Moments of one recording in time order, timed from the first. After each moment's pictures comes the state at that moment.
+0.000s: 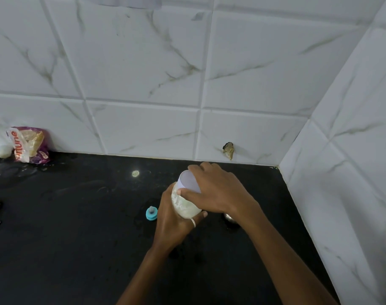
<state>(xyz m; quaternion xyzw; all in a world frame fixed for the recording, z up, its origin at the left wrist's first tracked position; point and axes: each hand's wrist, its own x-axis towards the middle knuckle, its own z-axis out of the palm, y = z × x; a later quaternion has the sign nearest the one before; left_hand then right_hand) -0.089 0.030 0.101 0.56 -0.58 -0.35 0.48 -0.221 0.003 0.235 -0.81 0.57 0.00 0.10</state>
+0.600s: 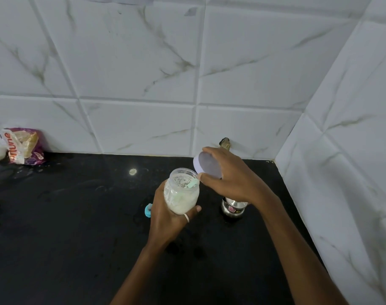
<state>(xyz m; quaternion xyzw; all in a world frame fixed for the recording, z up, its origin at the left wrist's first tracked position) -0.079 0.032 0.109 0.50 -0.59 -0.35 0.53 -0.266 0.001 0.237 -0.77 0.57 -0.20 0.22</state>
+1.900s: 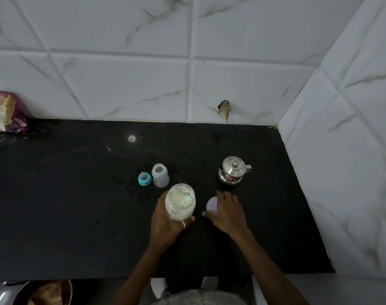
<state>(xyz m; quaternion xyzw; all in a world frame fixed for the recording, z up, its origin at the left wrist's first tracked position) -0.089 0.087 -0.012 0.61 -0.54 -0.42 0.40 -0.300 0.057 -0.020 -0.65 0.72 -0.01 0.22</state>
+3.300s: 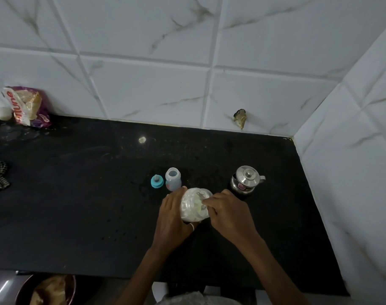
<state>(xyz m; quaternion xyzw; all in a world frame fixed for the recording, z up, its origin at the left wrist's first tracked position) -0.073 0.072 -0.006 0.59 -0.67 -0.27 0.37 -0.253 0.062 0.080 -0.79 0.58 -0.12 0.11</state>
